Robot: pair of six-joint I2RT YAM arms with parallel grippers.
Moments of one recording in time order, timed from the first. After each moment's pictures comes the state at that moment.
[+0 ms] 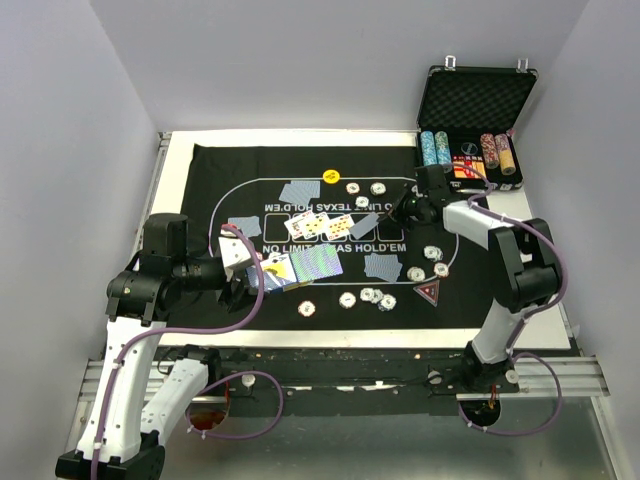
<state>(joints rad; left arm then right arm) -0.15 0.75 1.07 -1.10 1.00 0.72 0.25 1.80 1.10 -0.16 -0.30 0.87</state>
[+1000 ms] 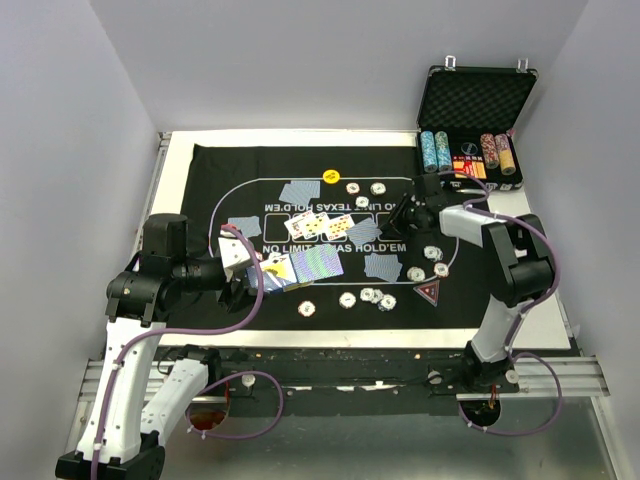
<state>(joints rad) -0.15 0.75 1.07 -1.10 1.01 0.72 0.25 1.85 1.05 -0.11 -0.22 0.84</state>
